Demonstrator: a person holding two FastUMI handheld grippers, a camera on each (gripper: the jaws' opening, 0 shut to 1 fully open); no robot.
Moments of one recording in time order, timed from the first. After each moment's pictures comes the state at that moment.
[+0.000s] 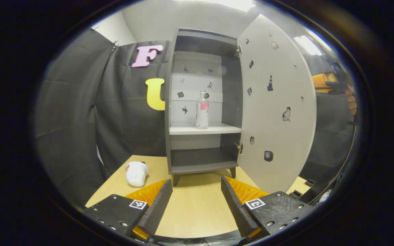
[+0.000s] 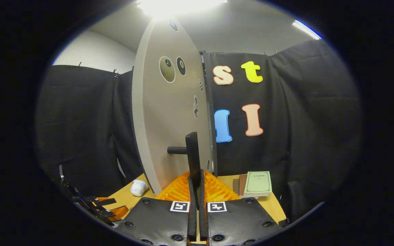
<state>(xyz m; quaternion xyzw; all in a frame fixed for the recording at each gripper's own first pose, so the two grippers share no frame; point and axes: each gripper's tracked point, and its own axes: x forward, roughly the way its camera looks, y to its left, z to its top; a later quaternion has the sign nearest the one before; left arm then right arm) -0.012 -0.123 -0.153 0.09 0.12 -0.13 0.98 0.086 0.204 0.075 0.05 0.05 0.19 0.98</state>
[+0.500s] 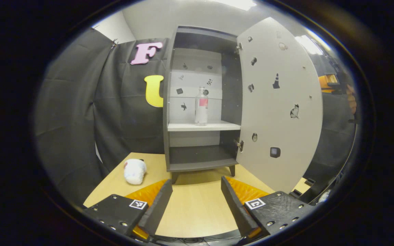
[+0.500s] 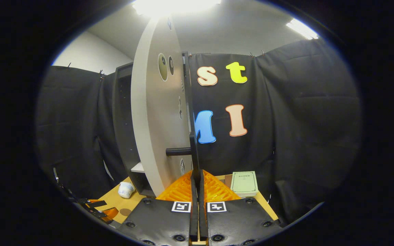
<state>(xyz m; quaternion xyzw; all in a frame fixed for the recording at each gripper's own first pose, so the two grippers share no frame) -0.010 -0.124 -0.157 0.07 0.12 -0.13 0.98 0.111 0.166 0.071 0.07 0.06 0.14 0.99</state>
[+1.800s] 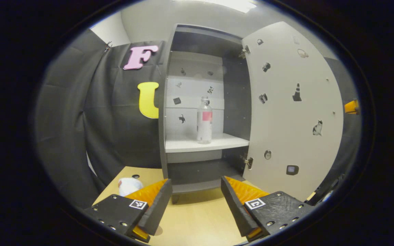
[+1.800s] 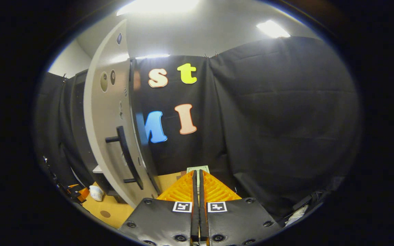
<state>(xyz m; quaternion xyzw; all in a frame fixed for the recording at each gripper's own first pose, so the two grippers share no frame) 0.108 -0.133 -0.127 0.08 0.09 -0.15 0.98 0.089 0.025 0.047 0.08 0.08 -0.07 0.99</state>
